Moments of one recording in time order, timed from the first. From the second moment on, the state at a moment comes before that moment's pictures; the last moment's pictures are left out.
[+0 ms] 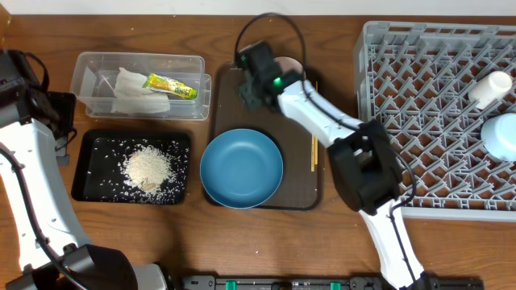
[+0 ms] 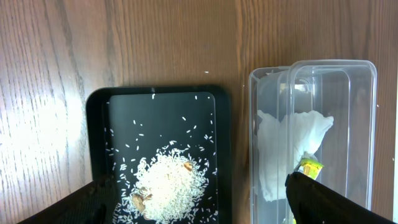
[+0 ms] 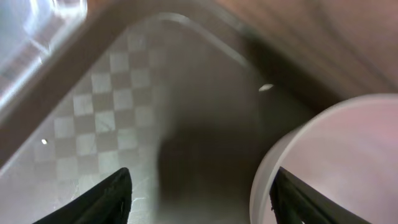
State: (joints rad) left arm 0.47 1.55 1.57 -1.18 -0.17 -1.04; right arm 0.60 2.39 1.92 -0.48 0.08 0.00
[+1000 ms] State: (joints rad) left arm 0.47 1.55 1.57 -1.18 -0.17 -1.04; right arm 0.53 1.94 1.92 -0.76 0.24 0.03
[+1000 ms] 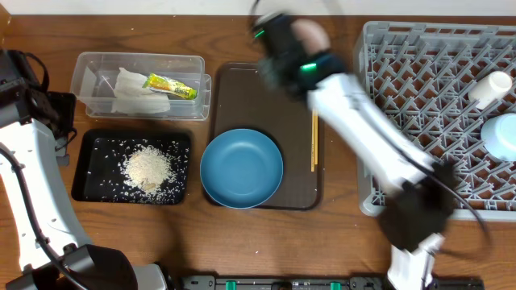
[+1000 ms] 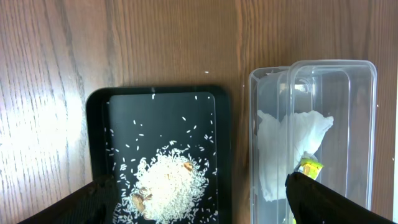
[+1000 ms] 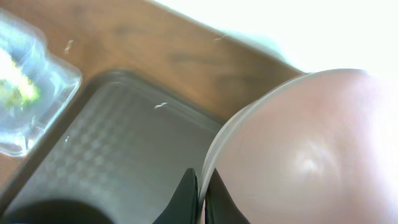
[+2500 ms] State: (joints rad) left arm 0.47 1.55 1.57 -1.18 -0.17 -1.04; right arm -0.84 2.23 1.92 -0.35 -1.06 0.37
